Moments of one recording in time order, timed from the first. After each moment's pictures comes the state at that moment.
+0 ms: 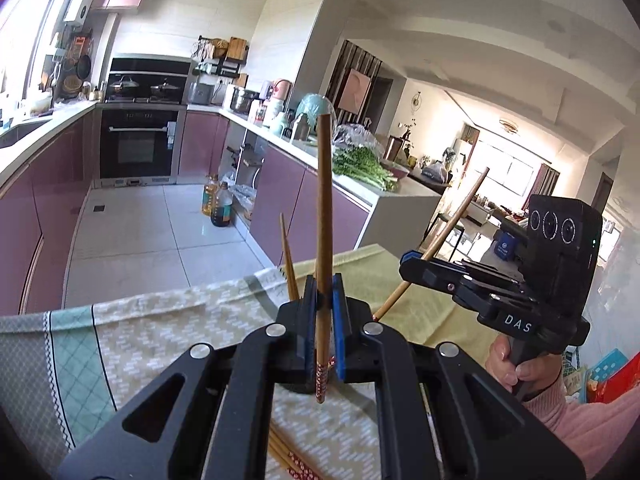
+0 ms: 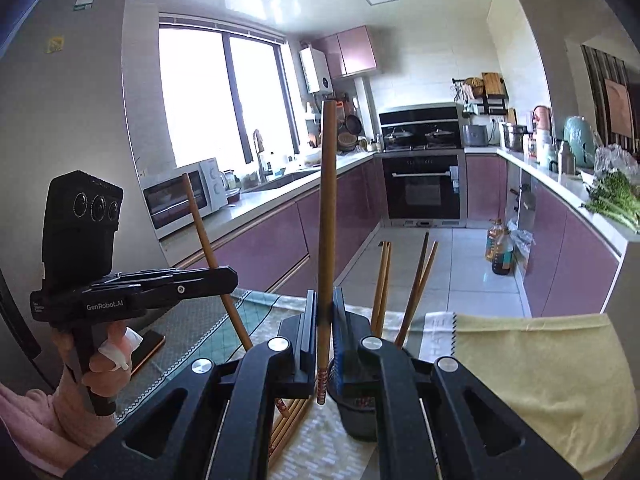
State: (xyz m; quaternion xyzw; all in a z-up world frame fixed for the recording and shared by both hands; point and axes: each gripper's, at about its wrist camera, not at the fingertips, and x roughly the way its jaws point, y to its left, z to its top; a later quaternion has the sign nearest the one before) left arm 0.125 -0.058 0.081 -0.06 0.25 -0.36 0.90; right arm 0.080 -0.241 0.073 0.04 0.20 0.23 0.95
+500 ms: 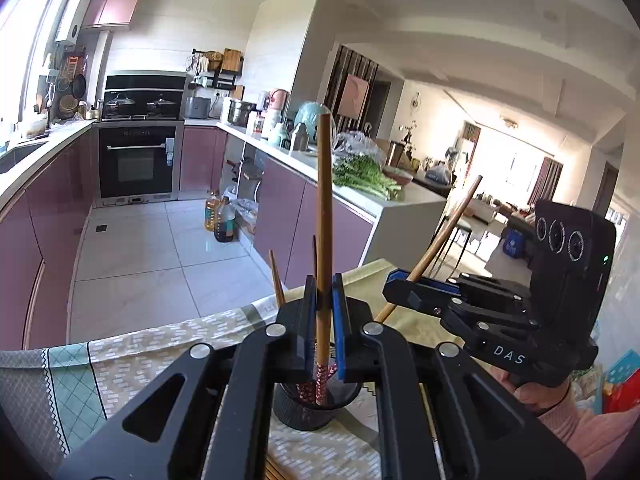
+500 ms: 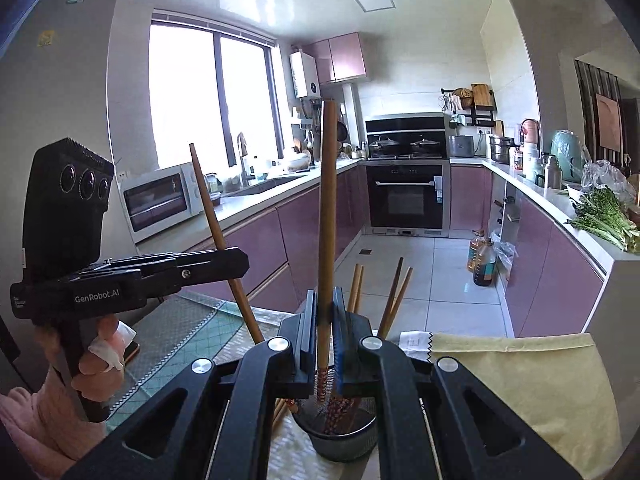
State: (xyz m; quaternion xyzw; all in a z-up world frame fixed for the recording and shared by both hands) left arm 0.149 -0.099 0.092 -0.03 0.24 -0.35 0.91; right arm 0.102 -0.241 0.067 0.02 0.20 0.20 0.96
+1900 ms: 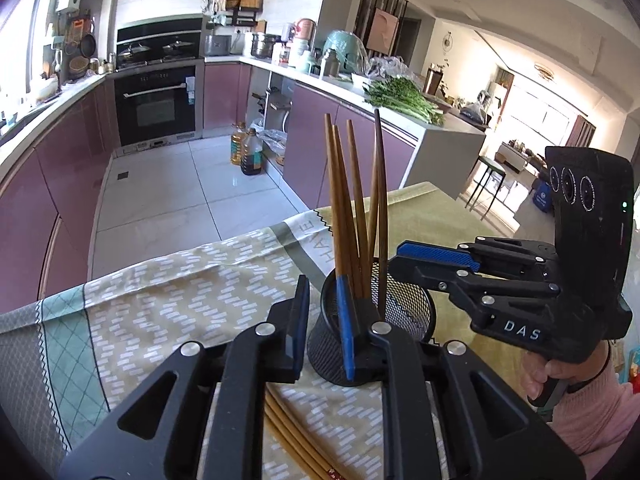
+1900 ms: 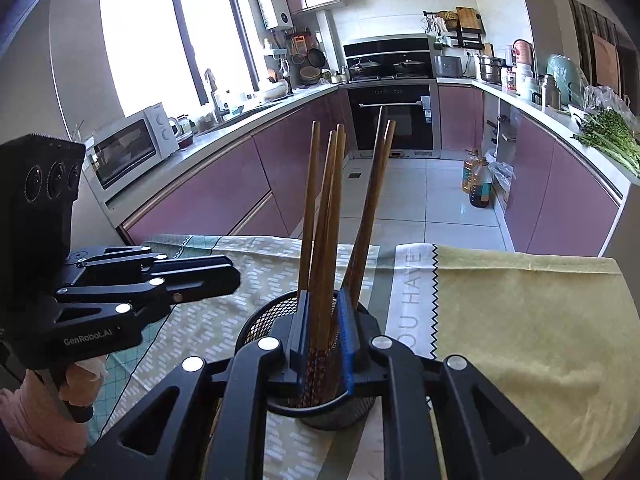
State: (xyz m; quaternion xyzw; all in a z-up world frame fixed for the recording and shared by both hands) left arm 0.182 -0.107 0.011 0.02 0.34 -0.30 0.89; right arm 0.139 -0.240 0.003 0.04 0.33 0.19 0.93
